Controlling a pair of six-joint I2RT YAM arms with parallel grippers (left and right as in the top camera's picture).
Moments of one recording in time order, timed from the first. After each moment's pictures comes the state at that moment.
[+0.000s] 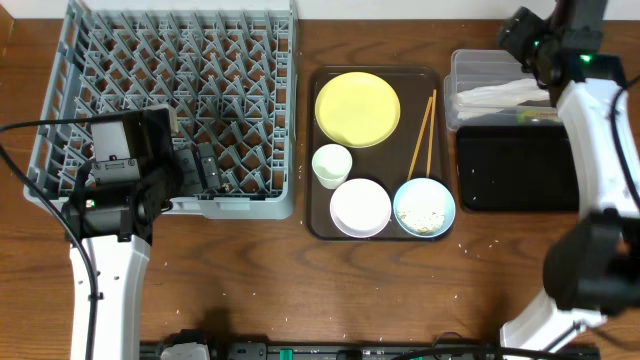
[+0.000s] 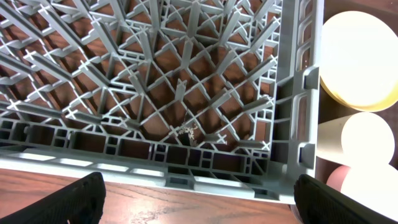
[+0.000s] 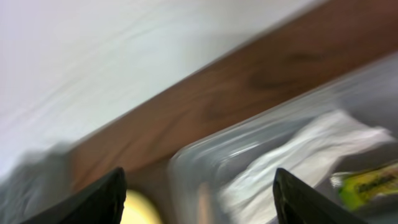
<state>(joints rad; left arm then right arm) 0.10 1.17 1.14 -0.93 0.13 -0.12 -0.08 1.87 1.71 -0.54 -0.13 0.50</state>
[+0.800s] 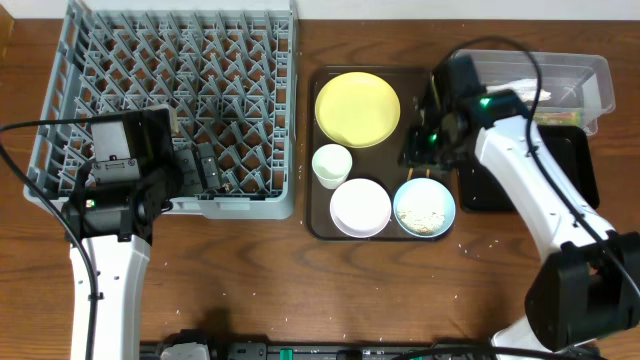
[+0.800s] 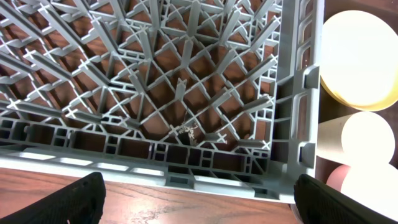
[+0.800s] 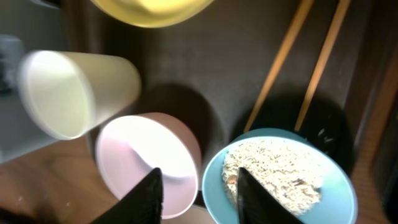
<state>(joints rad) 0.10 1.17 1.14 -0.93 0.13 -0.12 0.28 1.75 1.40 -1.00 -0.27 0.35</state>
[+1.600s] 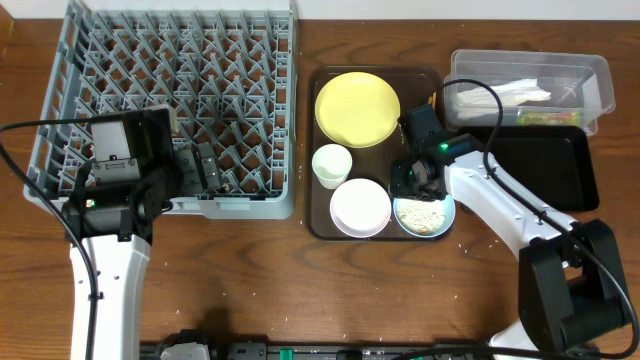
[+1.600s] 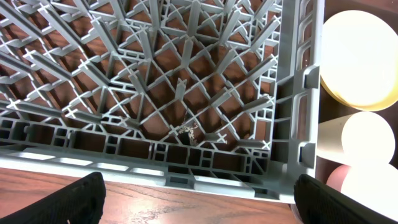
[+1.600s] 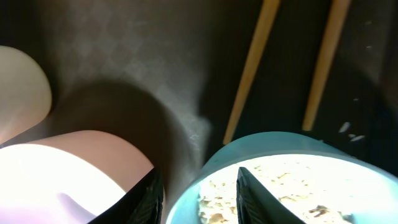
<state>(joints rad) 0.10 1.17 1.14 -0.93 0.13 -0.12 0.39 1.75 1.13 -0.72 -0.08 0.51</state>
